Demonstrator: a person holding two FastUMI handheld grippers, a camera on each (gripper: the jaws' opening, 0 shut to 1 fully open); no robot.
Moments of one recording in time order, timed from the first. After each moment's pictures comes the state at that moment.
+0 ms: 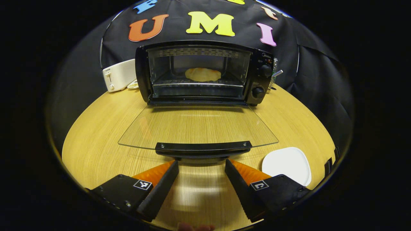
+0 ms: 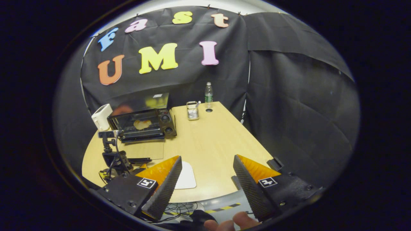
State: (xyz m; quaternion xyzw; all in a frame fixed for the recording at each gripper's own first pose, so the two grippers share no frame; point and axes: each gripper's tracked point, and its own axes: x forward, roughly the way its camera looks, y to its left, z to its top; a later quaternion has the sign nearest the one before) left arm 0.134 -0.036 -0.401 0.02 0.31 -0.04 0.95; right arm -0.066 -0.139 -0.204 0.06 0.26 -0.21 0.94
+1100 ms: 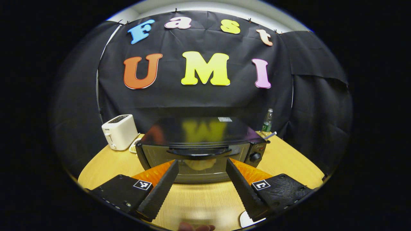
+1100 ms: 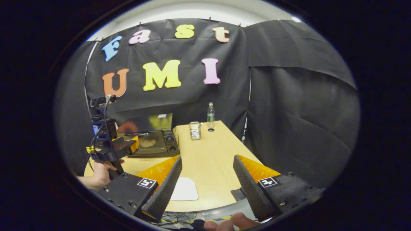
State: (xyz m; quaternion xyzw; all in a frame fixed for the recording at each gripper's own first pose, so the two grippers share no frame) left arm 0.222 -0.044 -0.190 0.02 0.11 -0.06 0.99; right arm -0.054 -0.137 -0.125 0.04 0.17 -0.19 0.97
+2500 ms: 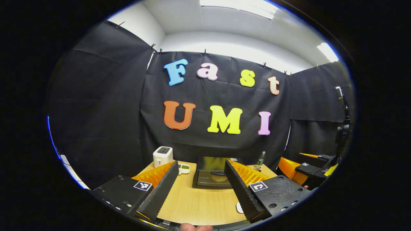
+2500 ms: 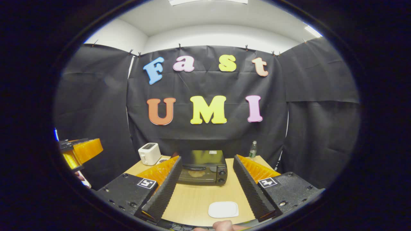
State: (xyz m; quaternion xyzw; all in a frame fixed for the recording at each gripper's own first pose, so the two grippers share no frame) left arm -0.045 0.083 0.029 -0.02 -0.01 0.00 1.00; right arm -0.036 0.035 -0.001 0.01 0.04 -0.04 1.00
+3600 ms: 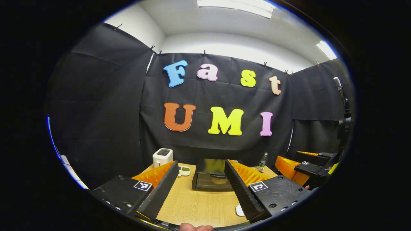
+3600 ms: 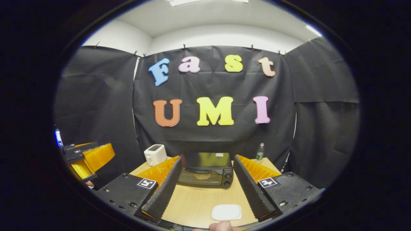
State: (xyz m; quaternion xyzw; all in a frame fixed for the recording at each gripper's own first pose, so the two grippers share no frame) left arm -0.026 0.067 0.035 -0.02 -0.01 0.01 1.00; right arm -0.012 0.037 0.009 0.01 0.04 -0.01 1.00
